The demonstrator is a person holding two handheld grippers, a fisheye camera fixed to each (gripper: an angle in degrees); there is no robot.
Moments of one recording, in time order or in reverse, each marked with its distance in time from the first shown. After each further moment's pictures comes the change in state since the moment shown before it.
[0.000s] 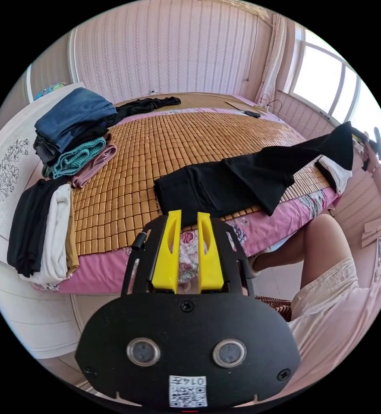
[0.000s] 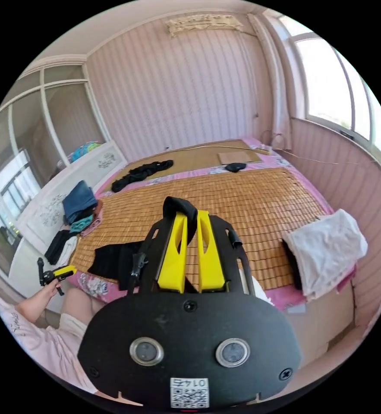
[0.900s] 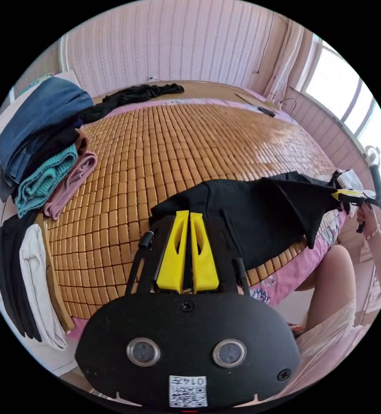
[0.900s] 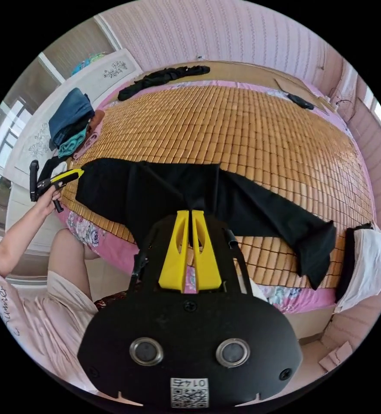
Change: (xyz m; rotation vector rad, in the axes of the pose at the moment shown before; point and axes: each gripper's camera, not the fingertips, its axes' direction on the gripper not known) left arm -0.057 -0.141 0.097 0.023 0.053 -0.030; right arm -0.130 0.002 0.160 -0.473 -0.082 -0.246
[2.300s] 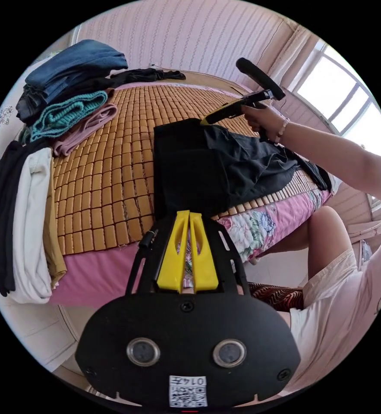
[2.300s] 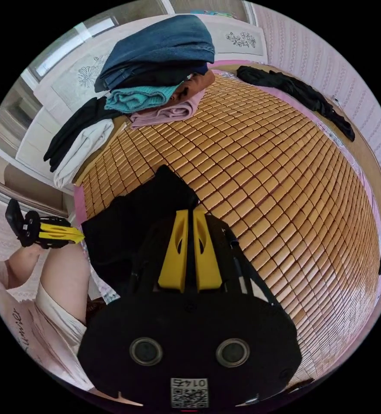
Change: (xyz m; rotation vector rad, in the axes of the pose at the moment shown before) left arm -0.077 0.111 -0.030 -0.117 0.085 -0.026; right arm -0.299 -0.201 0.179 -0.112 -0.272 -0.640
